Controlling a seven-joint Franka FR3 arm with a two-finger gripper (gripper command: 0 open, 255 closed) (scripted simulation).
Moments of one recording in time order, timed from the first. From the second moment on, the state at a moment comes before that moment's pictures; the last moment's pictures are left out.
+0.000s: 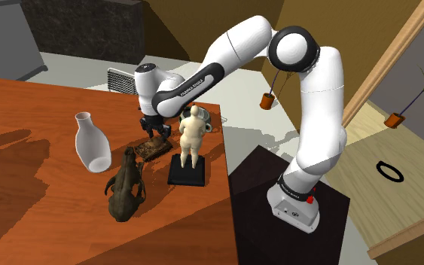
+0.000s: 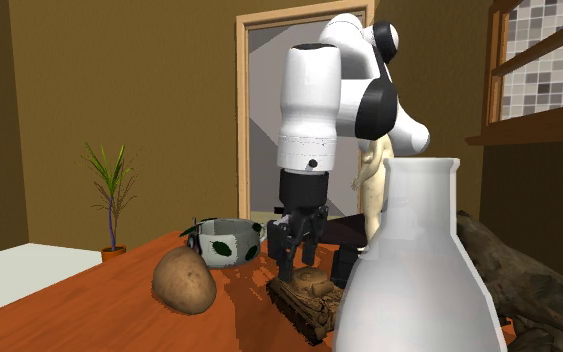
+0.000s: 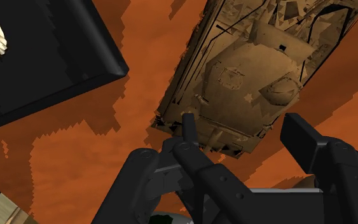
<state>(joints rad) -0.07 0.51 0.48 -1.88 -0.43 2.25 1.91</state>
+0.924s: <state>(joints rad) -0.08 0.45 0.50 -1.87 -0.39 2.19 1.88</state>
